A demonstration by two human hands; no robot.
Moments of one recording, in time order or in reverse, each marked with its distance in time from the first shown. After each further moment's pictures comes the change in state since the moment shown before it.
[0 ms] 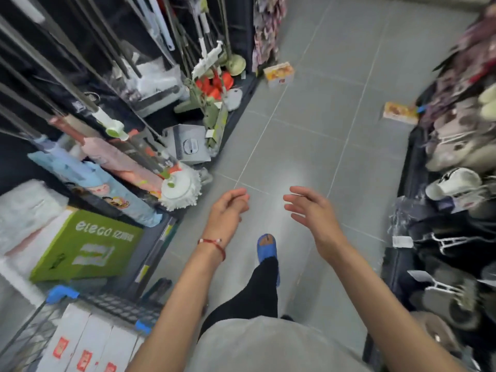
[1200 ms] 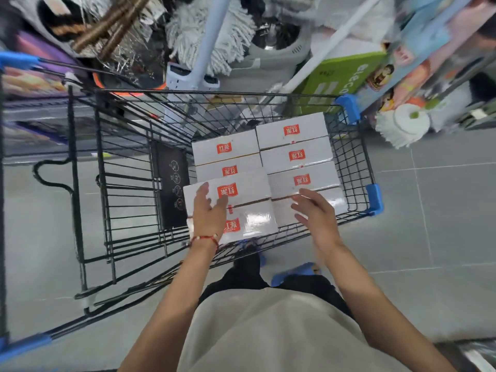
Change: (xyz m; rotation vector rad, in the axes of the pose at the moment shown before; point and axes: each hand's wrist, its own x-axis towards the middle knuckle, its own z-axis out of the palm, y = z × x) left_hand -0.420 -0.399 -0.410 -0.573 1.030 -0.413; right_hand -0.345 0.337 0.371 -0.641 -0.646 0.211
